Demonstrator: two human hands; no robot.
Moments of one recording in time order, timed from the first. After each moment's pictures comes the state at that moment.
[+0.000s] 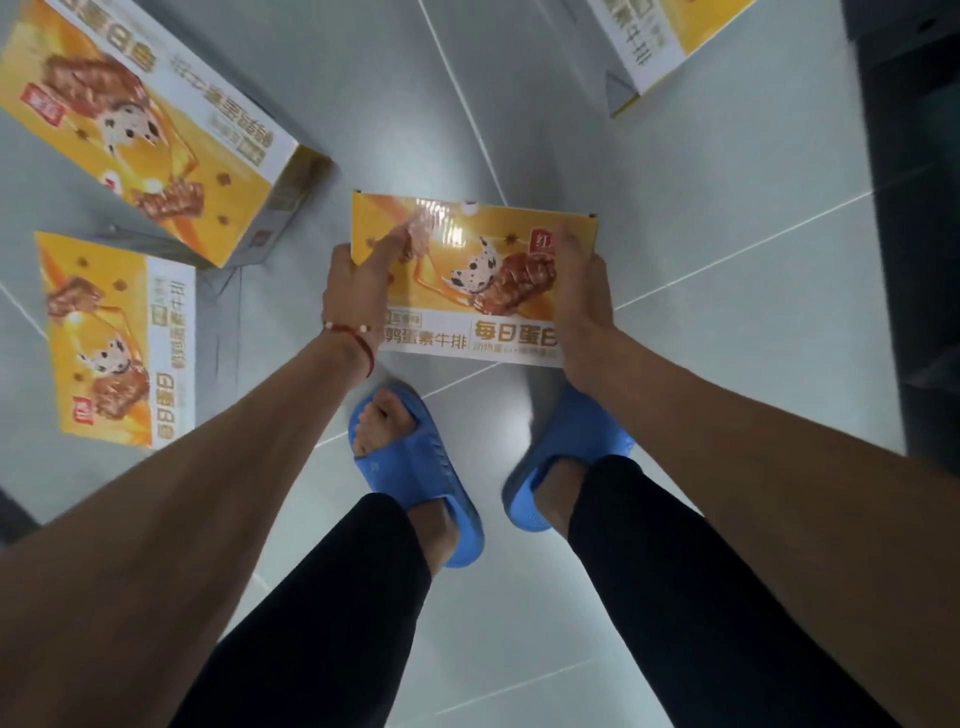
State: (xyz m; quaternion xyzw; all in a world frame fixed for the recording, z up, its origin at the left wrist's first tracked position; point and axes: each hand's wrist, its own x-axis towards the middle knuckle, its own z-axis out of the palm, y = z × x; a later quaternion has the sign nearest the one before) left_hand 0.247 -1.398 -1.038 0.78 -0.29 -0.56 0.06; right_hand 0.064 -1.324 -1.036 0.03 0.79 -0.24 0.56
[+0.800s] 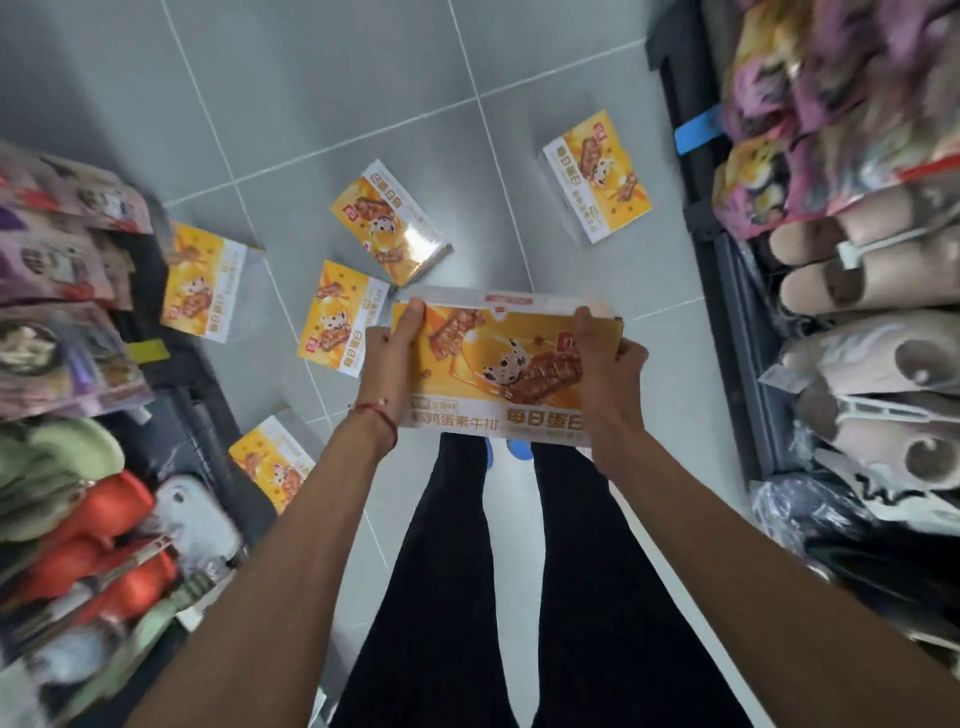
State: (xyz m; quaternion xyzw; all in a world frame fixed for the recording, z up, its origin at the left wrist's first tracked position) left_hand 0.330 -1.350 -0.592 0.73 -0.21 -0.63 0.13; right_hand 0.128 -1.296 -0.557 -0.01 0.81 -0.26 0.53
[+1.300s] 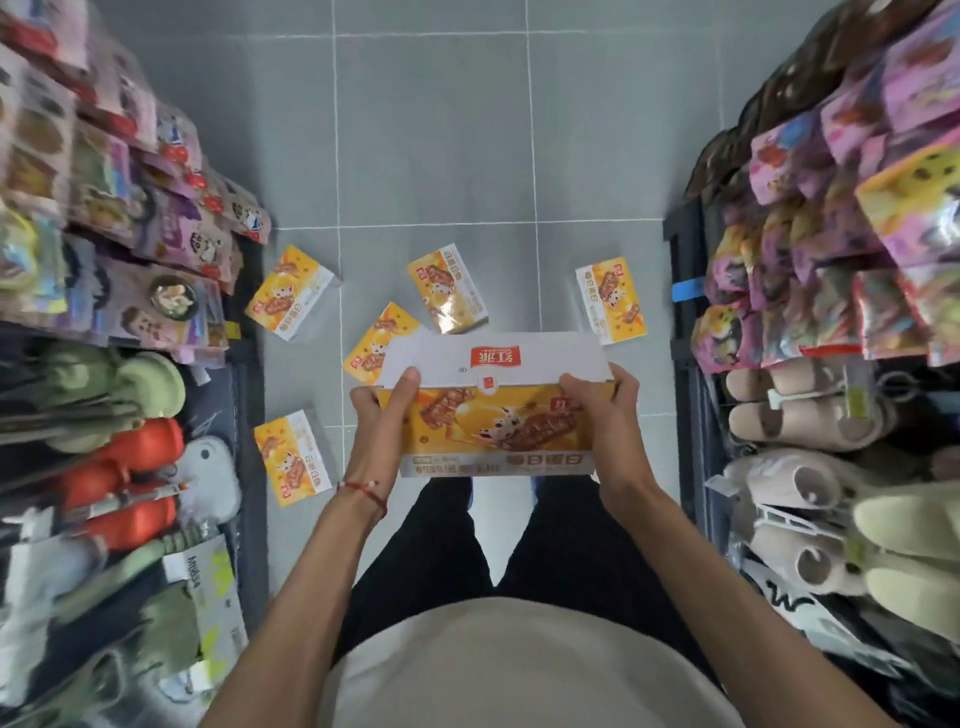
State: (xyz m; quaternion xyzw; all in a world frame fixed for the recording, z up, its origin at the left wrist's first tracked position) left_hand 0.370 -1.287 -0.387 0.74 -0.15 -0.59 0.27; right_hand 0.150 -1.298 -0.366 -0.19 0.71 -0.26 0.62
